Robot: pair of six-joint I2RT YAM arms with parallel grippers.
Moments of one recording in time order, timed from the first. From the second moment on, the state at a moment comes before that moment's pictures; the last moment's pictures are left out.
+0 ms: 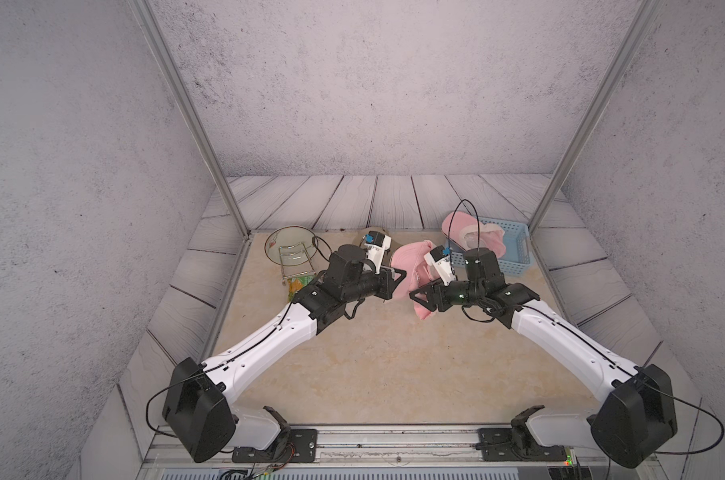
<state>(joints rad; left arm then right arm) -0.71 1.37 1.15 -0.12 0.31 -0.48 0.47 1.34 1.07 -0.40 -0.52 0.18</state>
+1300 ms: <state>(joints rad) -0.68 1.45 0.75 0.17 0.37 -0.84 0.48 1.69 1.02 -0.42 -0.32 0.24</state>
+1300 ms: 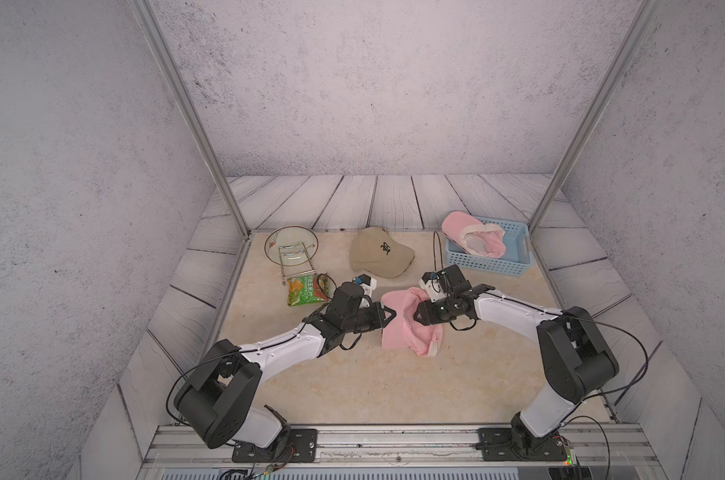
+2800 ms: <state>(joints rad) -0.58 1.47 0.69 0.17 0.29 -0.81 0.48 1.59 0.97 -0.34 -0.47 0.23</state>
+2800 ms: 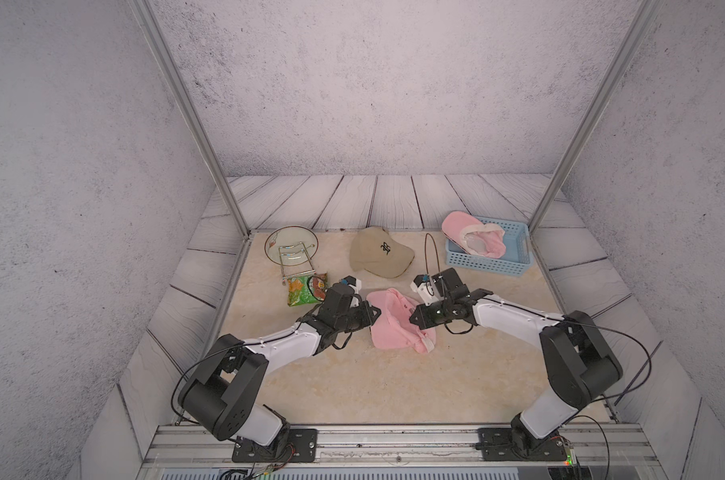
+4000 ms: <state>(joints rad) -0.56 1.41 0.71 0.11 0.34 -0.68 0.56 1.79 1.11 -0.37 -0.28 0.23</state>
